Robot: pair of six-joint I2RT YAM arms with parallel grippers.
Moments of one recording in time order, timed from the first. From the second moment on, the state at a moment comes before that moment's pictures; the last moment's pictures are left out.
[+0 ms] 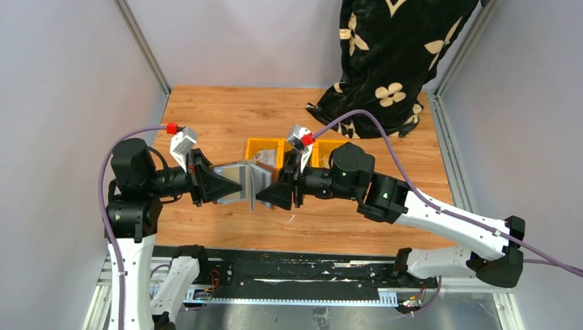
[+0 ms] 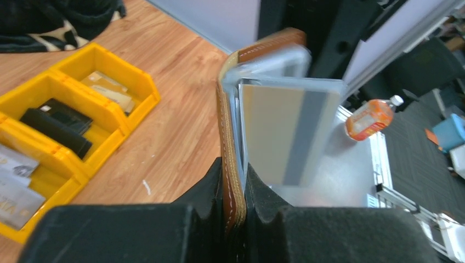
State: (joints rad) left arm 0.02 0.71 1.18 -0.77 1.31 -0.14; right arm 1.15 1.16 1.20 -0.05 -0.31 0.38
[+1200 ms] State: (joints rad) left arm 0.02 0.52 1.07 -0.77 1.07 -0.06; right arm 1.48 1.50 1.66 -0.46 0.62 -0.06
